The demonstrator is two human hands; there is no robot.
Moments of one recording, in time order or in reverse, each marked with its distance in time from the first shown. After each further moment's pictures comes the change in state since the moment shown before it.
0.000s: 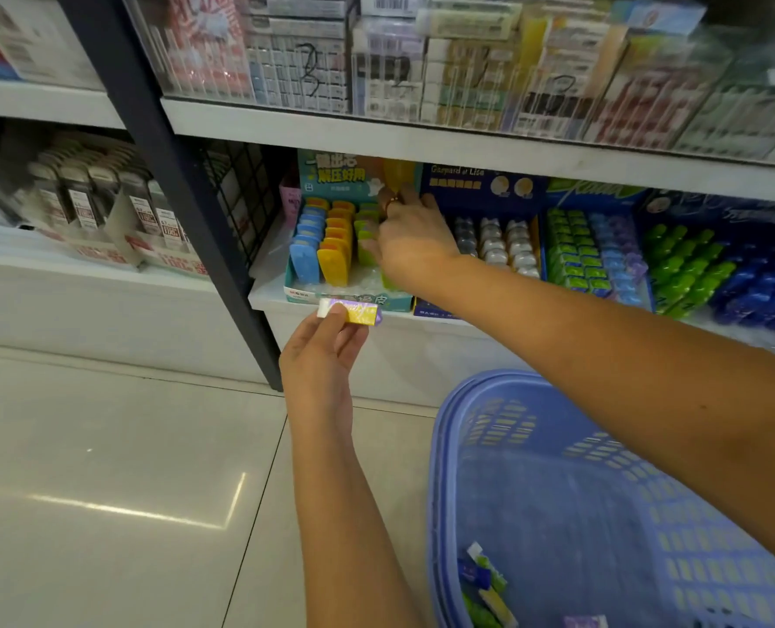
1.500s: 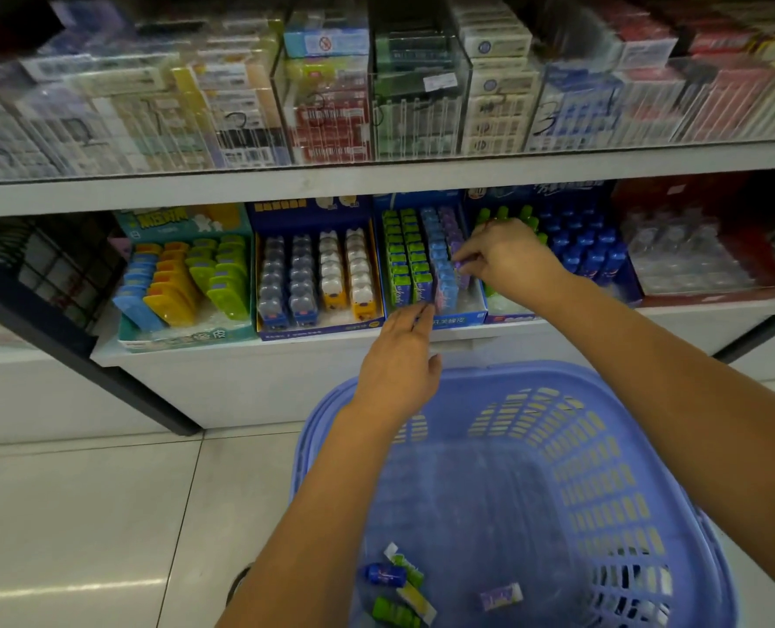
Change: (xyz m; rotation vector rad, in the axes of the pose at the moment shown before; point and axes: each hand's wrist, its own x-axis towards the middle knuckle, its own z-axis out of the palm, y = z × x) left_hand -0.053 -0.142 0.139 1.748 -0.872 0.622; right_hand -0.158 0.245 0.031 0.355 0.010 0.234
